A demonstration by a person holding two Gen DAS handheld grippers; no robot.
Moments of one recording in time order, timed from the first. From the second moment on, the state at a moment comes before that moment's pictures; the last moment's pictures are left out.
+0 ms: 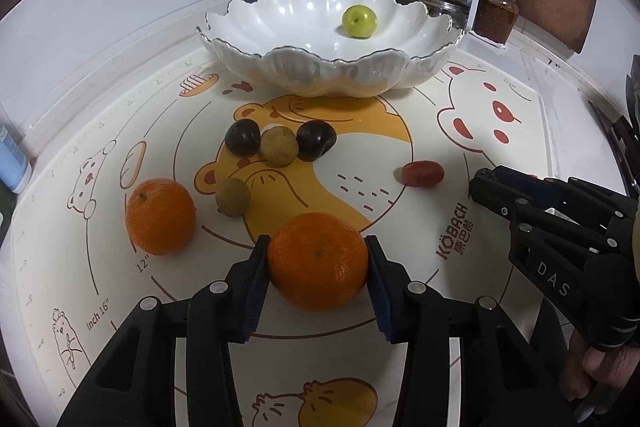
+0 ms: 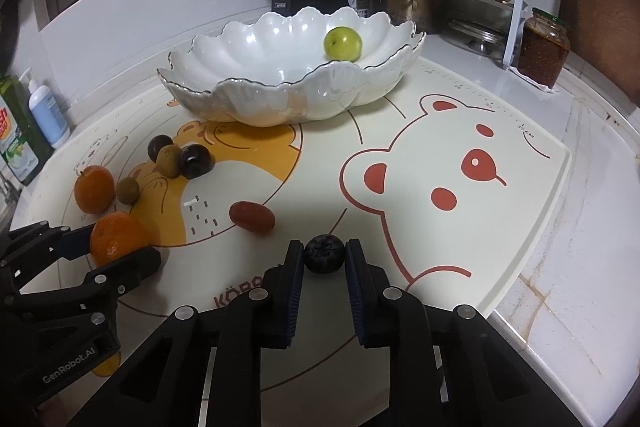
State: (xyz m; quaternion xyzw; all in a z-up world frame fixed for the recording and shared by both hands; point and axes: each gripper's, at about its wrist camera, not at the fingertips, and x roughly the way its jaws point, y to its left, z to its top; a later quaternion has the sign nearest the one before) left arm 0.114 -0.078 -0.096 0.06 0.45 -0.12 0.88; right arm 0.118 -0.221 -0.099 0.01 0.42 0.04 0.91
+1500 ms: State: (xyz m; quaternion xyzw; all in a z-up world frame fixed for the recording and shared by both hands) left arm 0.181 -0.081 -0.018 0.05 0.37 -0.12 0.92; right arm 0.168 -0.226 -0.017 0.02 0.35 0.04 0.94
